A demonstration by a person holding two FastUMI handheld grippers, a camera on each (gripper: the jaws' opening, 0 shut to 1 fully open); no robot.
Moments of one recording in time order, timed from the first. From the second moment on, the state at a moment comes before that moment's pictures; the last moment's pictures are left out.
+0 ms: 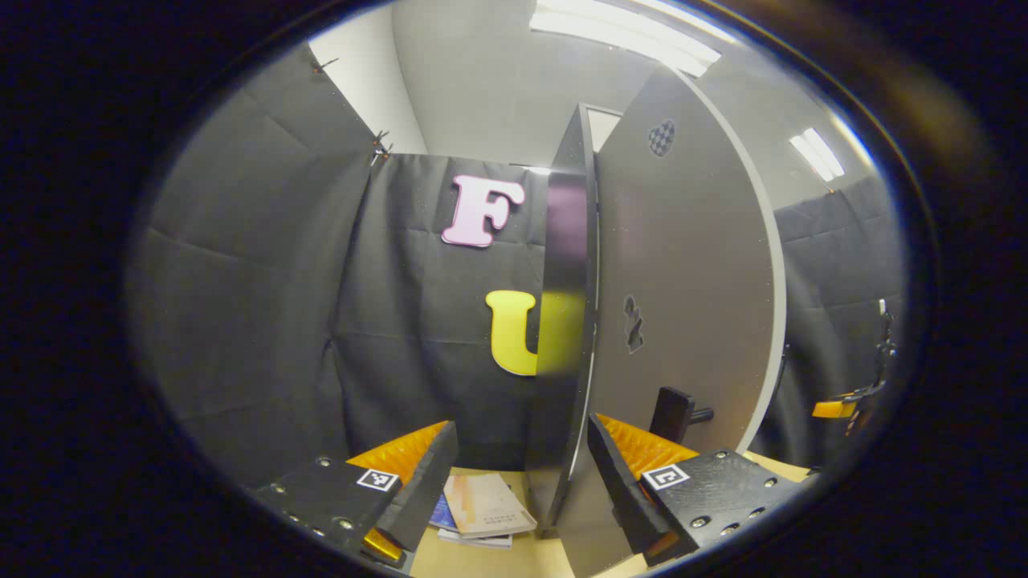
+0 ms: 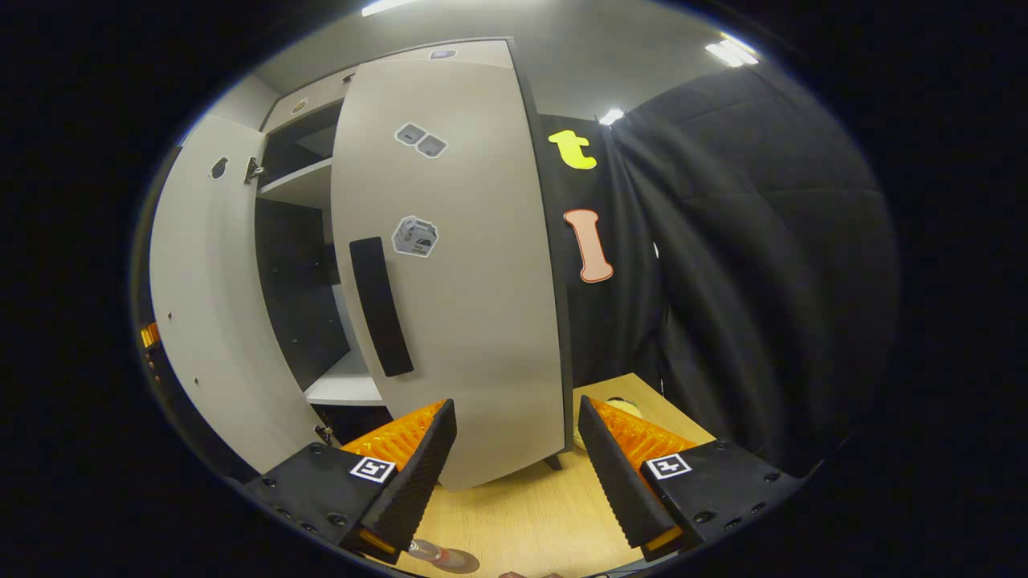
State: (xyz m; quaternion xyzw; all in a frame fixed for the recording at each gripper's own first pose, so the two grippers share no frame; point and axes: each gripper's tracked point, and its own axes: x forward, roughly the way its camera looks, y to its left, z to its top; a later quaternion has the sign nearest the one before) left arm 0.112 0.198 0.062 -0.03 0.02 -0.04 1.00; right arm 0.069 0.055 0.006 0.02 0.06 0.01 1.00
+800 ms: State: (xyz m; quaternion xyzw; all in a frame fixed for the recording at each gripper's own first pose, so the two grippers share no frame) left arm 0.106 0.127 0.058 0.03 0.05 -0.04 1.00; right arm 0.073 0.032 0.001 0.04 0.07 0.05 1.00
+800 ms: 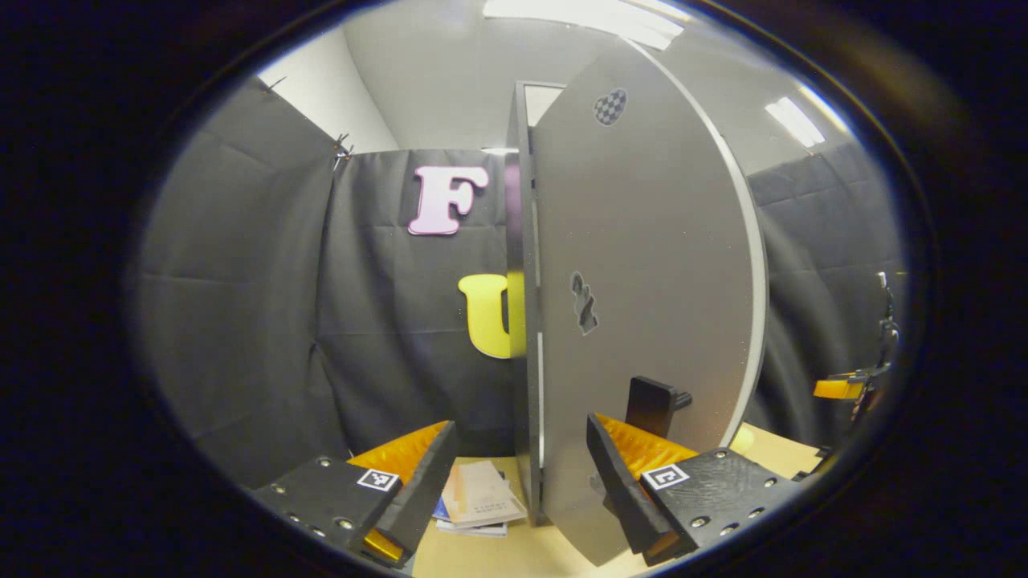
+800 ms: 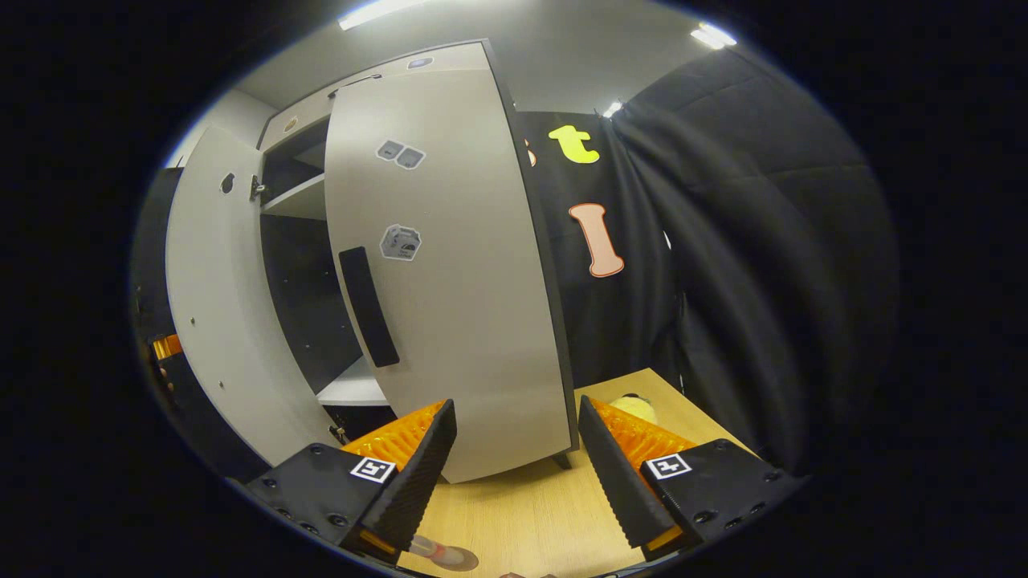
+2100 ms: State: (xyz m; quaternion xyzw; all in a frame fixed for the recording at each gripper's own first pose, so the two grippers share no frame) left arm 0.064 -0.025 0.064 -0.02 0.03 0.03 1.00; right arm 0.096 -0.109 0.003 0.02 0.07 0.06 1.00
